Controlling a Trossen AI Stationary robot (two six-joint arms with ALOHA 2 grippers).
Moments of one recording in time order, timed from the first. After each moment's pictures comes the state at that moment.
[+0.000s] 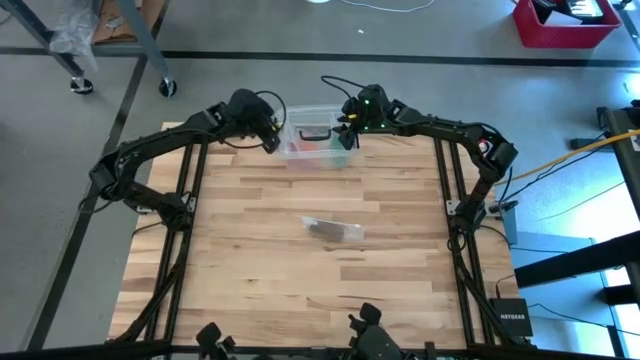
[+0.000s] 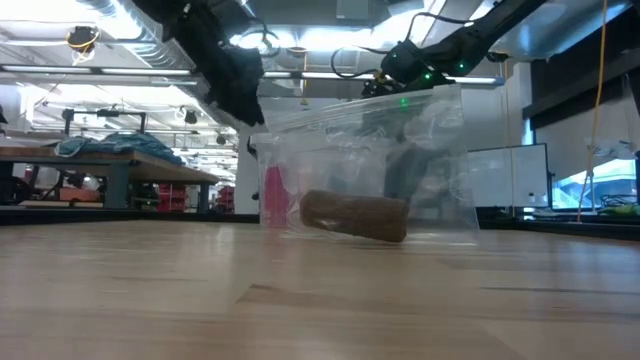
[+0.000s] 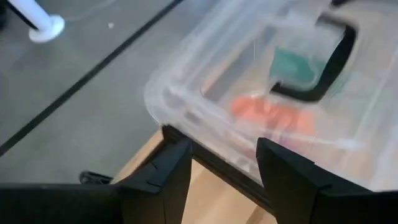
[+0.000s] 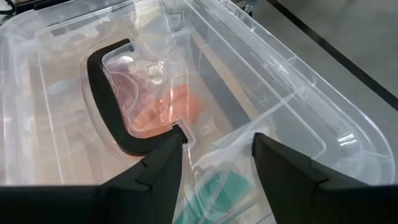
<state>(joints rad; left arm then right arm) 0.70 1.37 1.10 -0.43 -0.10 0.08 -0.69 1.75 1.24 -0.13 -0.24 -0.13</state>
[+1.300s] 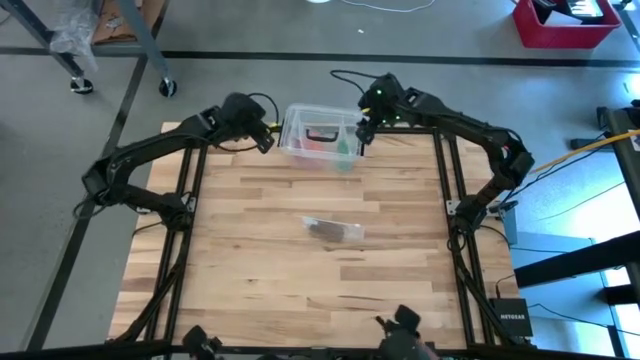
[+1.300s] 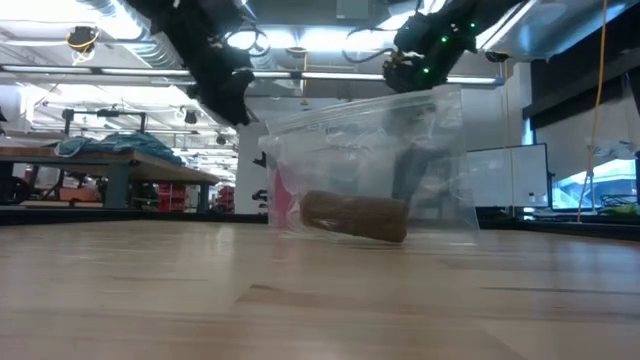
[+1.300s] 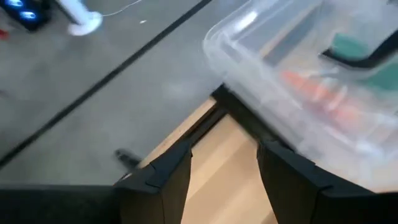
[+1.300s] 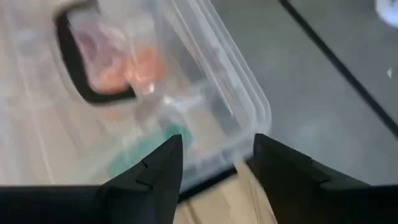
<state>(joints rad) 0.70 1.30 1.04 -0.45 -0.23 0.05 -0.72 1.60 1.38 -0.61 -0.03 -0.19</state>
